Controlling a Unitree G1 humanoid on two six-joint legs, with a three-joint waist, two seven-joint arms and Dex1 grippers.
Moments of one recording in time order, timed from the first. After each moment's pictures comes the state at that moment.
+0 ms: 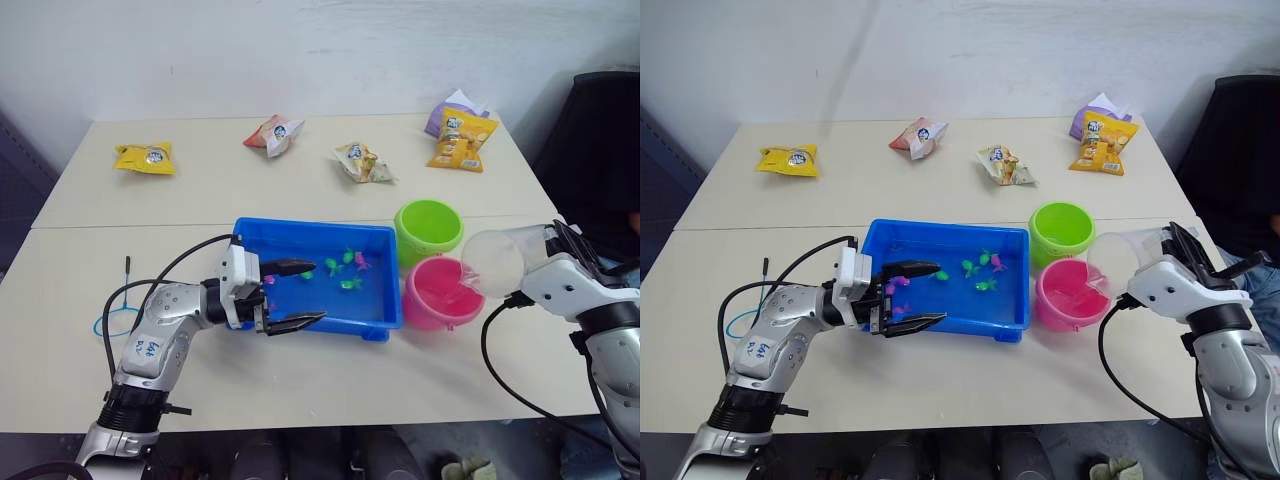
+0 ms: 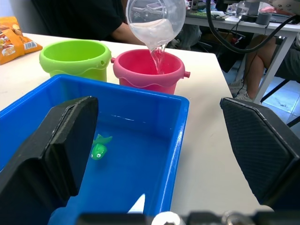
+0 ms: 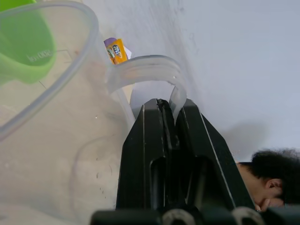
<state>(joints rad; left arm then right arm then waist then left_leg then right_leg) -0.30 0.48 -0.05 -0.11 -0.47 0.18 -1.06 0.16 -0.66 -0.36 -0.50 -0.44 0.03 0.21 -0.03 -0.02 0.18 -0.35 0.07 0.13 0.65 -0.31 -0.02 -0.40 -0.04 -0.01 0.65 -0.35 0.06</state>
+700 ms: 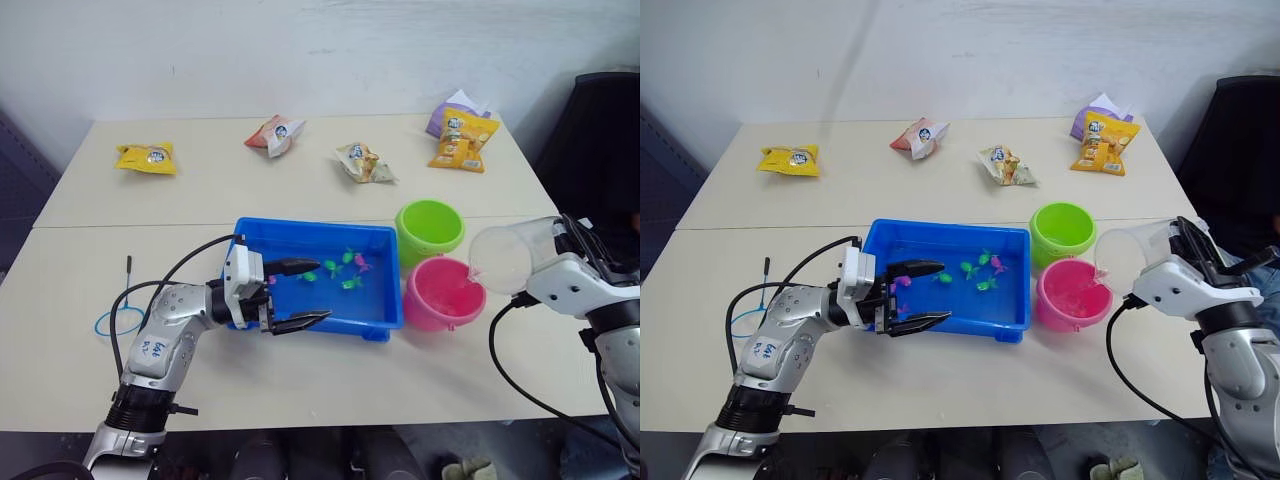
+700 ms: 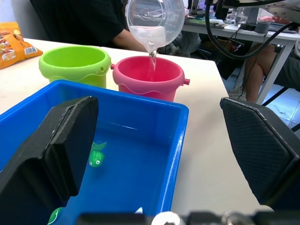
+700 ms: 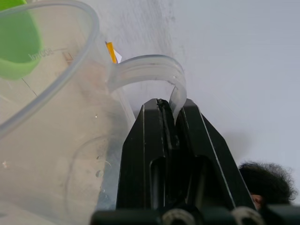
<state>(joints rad) -0.30 0.44 -0.06 -0.10 -0.47 0.18 -1.05 0.15 -0.67 -0.40 -0.47 -0.47 -0.05 0.21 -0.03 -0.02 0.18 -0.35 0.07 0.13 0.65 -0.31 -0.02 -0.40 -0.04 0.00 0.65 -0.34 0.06</state>
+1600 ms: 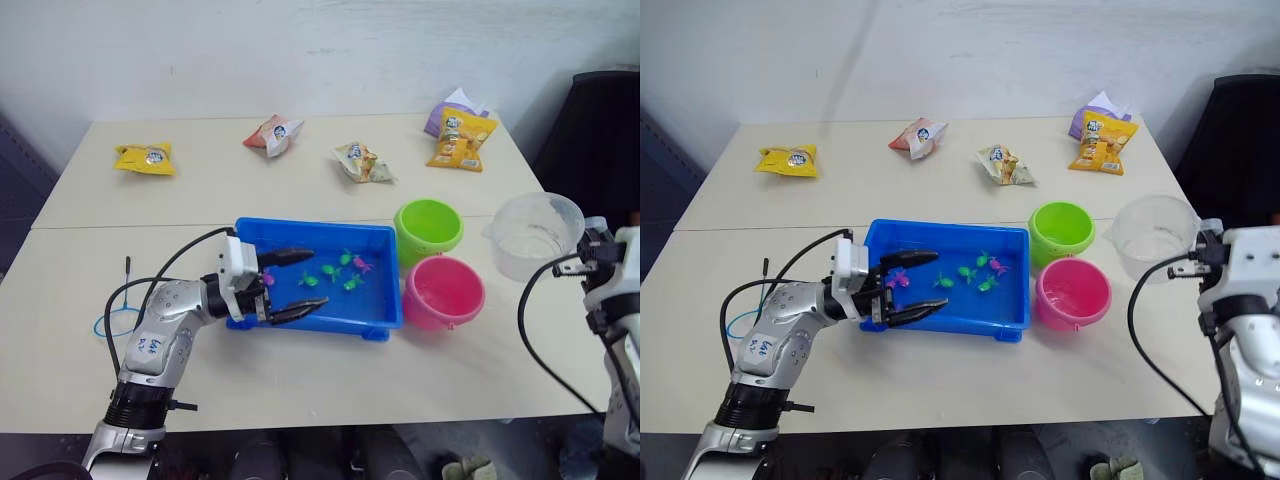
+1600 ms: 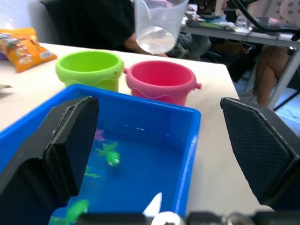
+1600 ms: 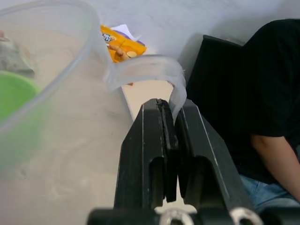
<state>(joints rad) -0.34 0.43 0.00 -0.10 -0.49 0.19 -0.99 -0.11 -0.53 -0.56 -0.41 0.19 0.49 0.27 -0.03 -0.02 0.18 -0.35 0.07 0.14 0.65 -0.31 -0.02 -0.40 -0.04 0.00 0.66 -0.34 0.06</state>
